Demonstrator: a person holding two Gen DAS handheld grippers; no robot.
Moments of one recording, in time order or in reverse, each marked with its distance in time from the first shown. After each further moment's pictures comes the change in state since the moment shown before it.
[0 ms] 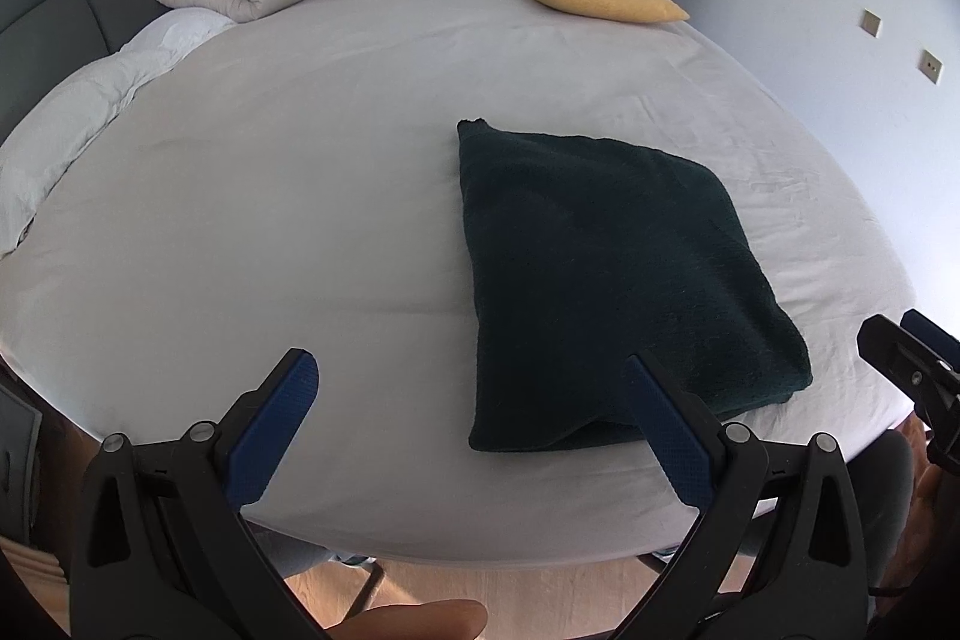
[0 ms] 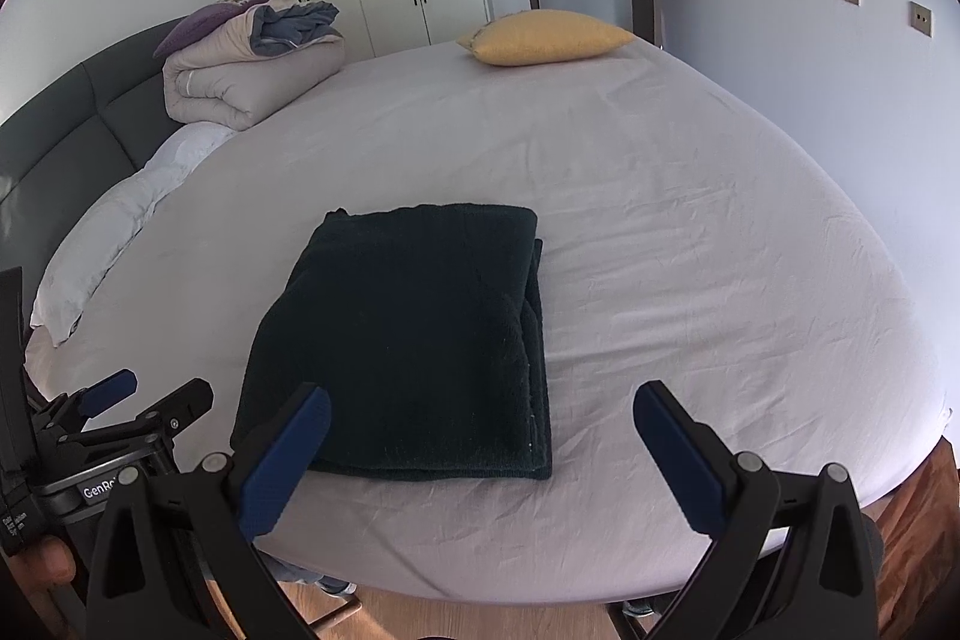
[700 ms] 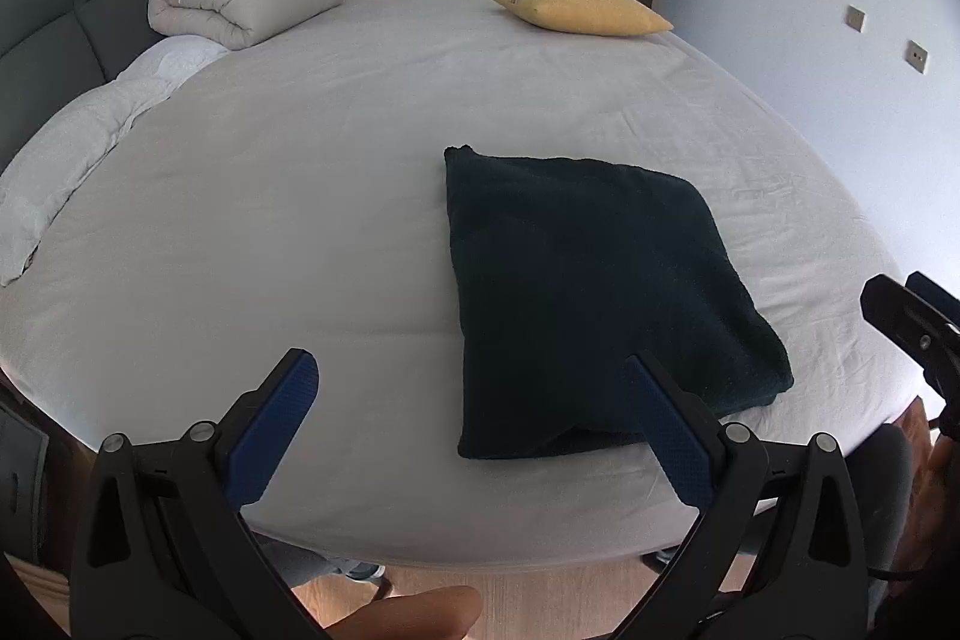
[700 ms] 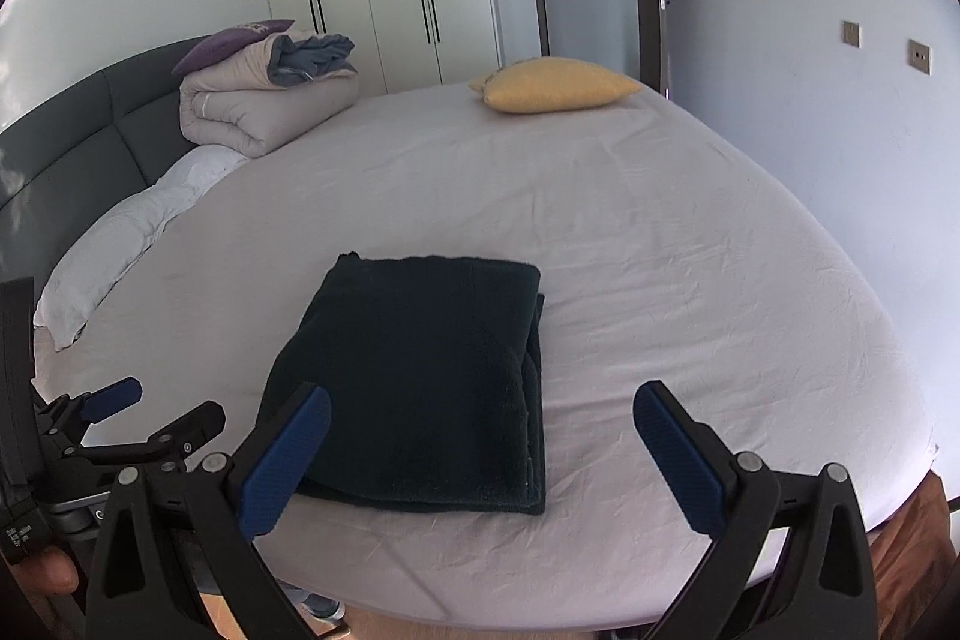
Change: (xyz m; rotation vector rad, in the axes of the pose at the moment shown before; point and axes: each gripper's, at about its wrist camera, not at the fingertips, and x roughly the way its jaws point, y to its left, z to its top) left arm -0.016 -0.010 0.005 0.040 -0.047 -0.002; right arm -0.022 0.006 0.008 -0.021 -0.094 -0.001
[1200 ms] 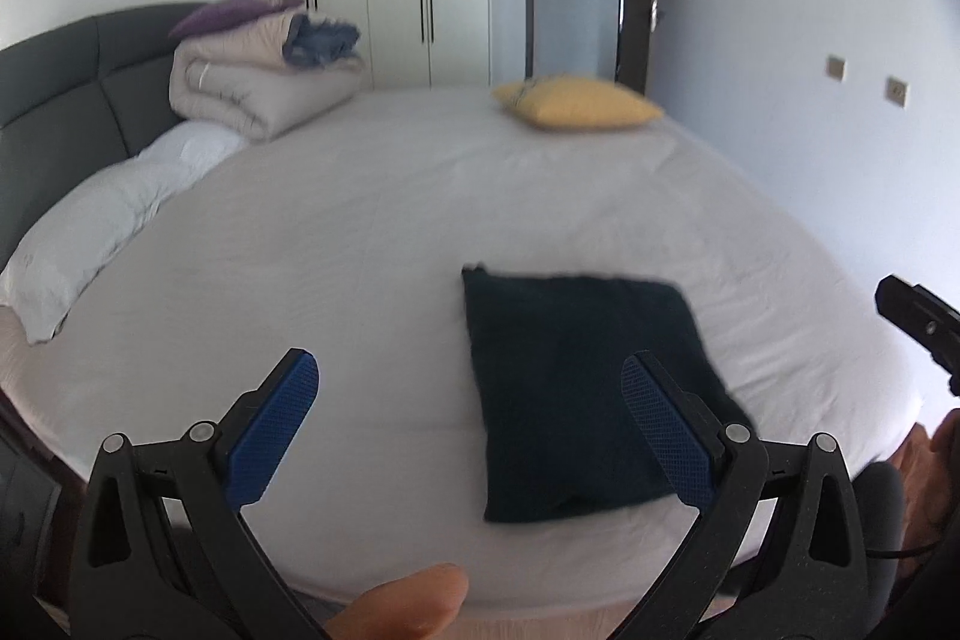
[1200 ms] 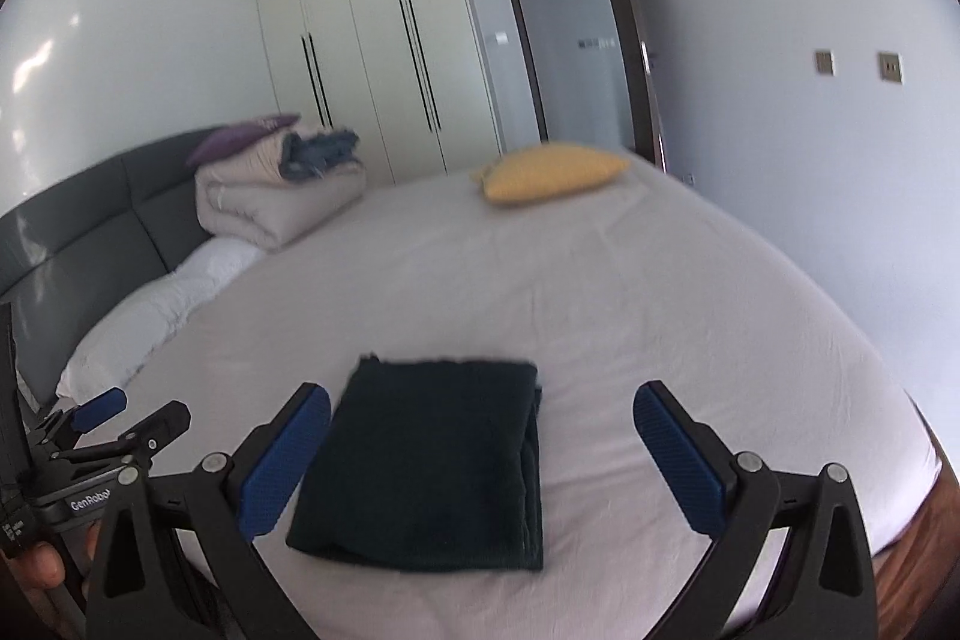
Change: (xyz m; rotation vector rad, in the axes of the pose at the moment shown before) left arm -0.091 0.000 0.021 0.026 -0.204 0.034; right arm -0.051 -0.012 0.025 0.063 -0.177 0.039
